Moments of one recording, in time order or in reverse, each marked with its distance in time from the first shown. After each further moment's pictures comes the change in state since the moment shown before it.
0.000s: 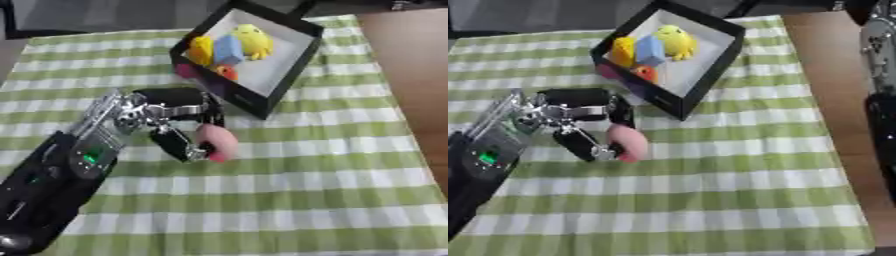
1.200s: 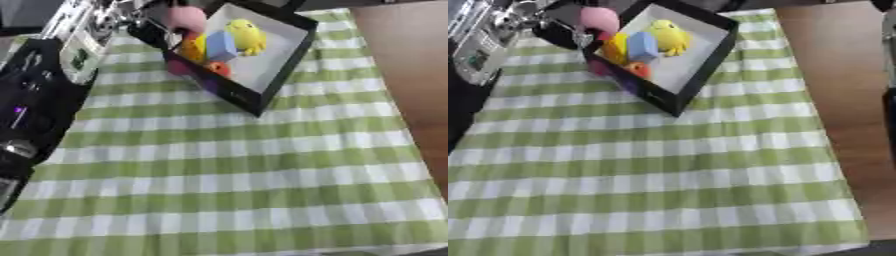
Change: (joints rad) left arm -0.339 -0.021 0.275 0.577 -0.406 -0.120 0.481; right arm -0.095 0.025 0.035 -0.008 -0.009 0.009 0.020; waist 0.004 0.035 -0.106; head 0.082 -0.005
